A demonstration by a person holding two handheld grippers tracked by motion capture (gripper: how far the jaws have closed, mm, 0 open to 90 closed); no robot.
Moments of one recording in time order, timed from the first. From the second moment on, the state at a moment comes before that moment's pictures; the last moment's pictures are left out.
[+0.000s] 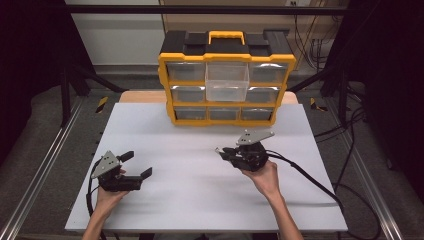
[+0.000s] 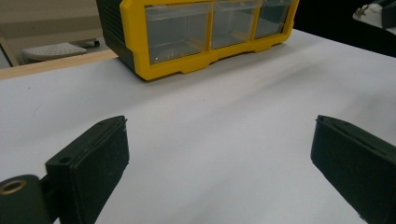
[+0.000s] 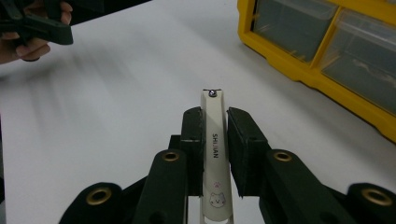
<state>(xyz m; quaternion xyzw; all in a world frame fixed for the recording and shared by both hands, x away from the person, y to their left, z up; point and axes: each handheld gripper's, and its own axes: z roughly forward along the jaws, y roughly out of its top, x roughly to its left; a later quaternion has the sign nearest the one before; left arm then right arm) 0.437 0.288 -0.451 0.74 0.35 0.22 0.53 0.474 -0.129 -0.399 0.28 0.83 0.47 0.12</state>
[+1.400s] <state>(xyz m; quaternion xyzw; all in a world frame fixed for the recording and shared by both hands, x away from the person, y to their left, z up) 0.437 0.288 -0.451 0.74 0.35 0.22 0.53 0.479 -0.162 -0.304 0.29 0.78 0.53 0.17</state>
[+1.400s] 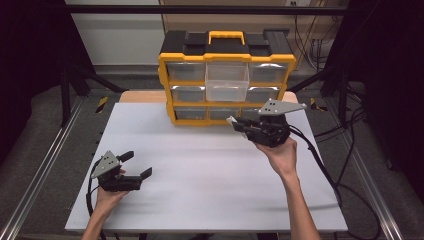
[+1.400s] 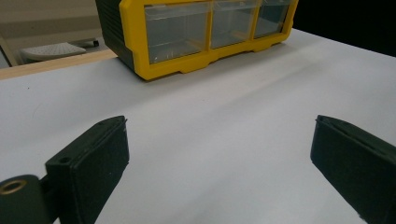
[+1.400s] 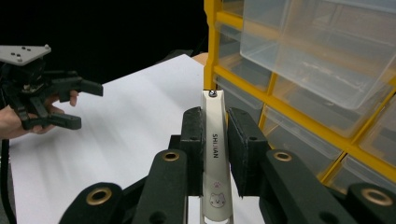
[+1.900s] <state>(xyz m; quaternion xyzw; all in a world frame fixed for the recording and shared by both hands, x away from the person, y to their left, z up) 0.437 0.288 -0.451 0.74 0.35 0.22 0.53 0.490 -0.165 -0.273 0.30 0.77 0.53 0.18</state>
